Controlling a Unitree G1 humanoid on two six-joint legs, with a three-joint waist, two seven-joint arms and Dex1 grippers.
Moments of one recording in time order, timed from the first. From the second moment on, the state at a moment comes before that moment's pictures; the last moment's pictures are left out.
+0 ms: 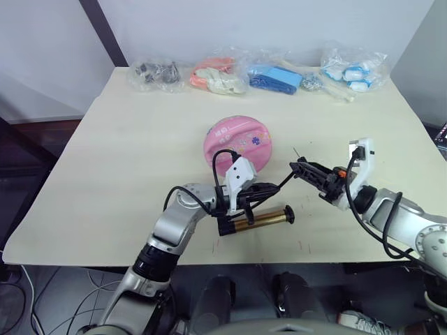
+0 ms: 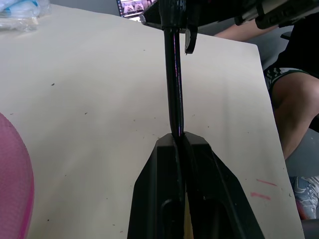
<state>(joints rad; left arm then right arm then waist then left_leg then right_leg) -0.38 0.35 -0.28 -0.14 -0.26 0.44 -0.90 -0.20 -0.59 -0.10 -0.49 1.46 0.84 -0.06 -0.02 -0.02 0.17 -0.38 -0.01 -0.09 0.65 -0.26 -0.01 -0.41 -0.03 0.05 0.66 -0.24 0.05</state>
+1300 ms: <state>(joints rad) -0.37 0.36 -0.28 -0.15 -0.26 0.44 -0.89 -0.20 -0.58 -0.12 -0.47 1.47 0.85 -0.07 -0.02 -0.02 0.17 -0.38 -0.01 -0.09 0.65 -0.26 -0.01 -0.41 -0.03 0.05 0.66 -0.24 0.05</state>
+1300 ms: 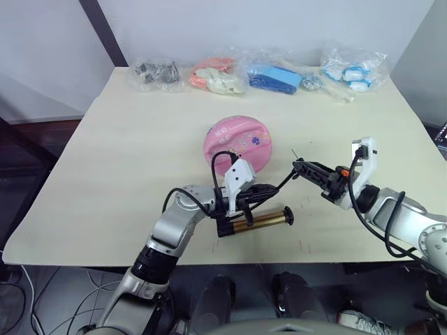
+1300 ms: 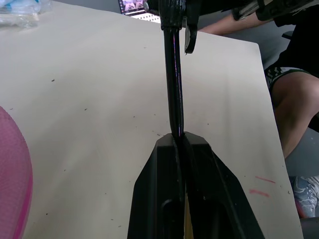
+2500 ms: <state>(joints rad) -0.25 0.76 0.12 -0.31 -0.55 0.61 -1.01 -0.44 -0.56 -0.03 -0.25 1.77 0.97 -0.34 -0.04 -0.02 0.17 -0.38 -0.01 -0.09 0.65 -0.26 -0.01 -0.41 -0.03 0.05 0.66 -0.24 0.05</state>
